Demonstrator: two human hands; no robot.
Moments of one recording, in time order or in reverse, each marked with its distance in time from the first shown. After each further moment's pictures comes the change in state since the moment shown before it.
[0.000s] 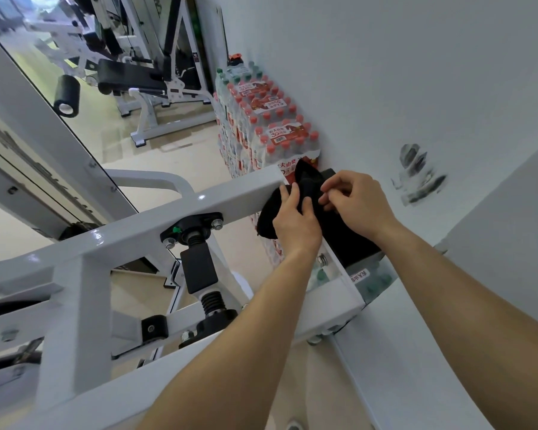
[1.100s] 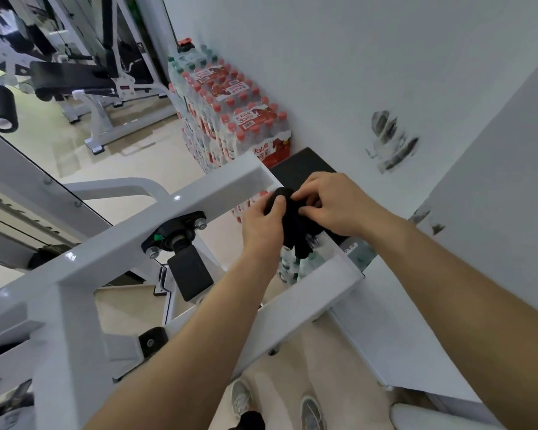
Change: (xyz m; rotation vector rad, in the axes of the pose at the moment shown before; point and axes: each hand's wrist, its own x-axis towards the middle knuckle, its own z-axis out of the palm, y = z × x) left_hand -0.006 -0.011 -0.054 -0.348 -0.277 -0.161; right_hand -0.025 -0.010 0.011 -0.390 -0.245 -0.109
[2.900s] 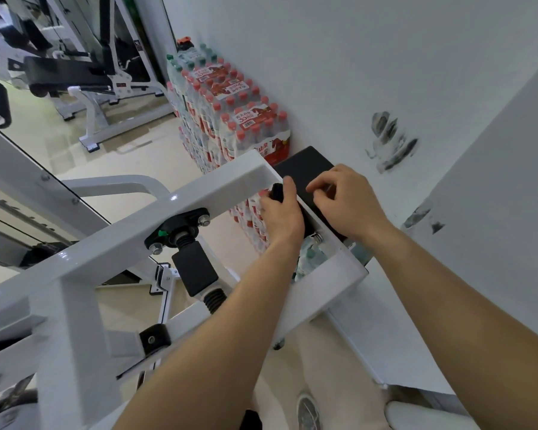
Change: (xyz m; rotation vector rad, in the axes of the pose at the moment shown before) left_hand 0.022 -0.012 0.034 0.096 0.184 -0.134; right_hand -0.011 -0.005 0.012 0.104 0.326 0.179
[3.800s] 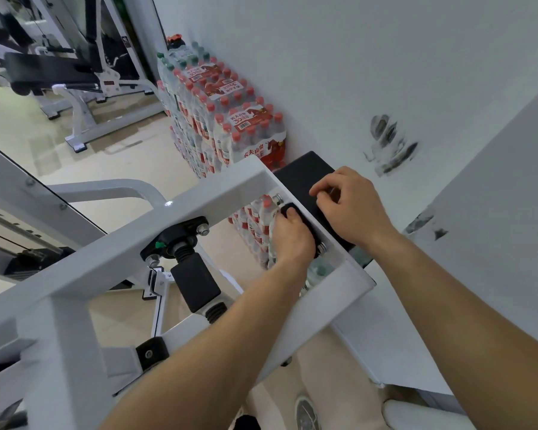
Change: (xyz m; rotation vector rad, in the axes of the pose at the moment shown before) left_hand -0.001 -0.012 0.001 0.244 -0.095 -0.077; right_hand 0.008 -0.001 0.003 -0.015 0.035 0.023
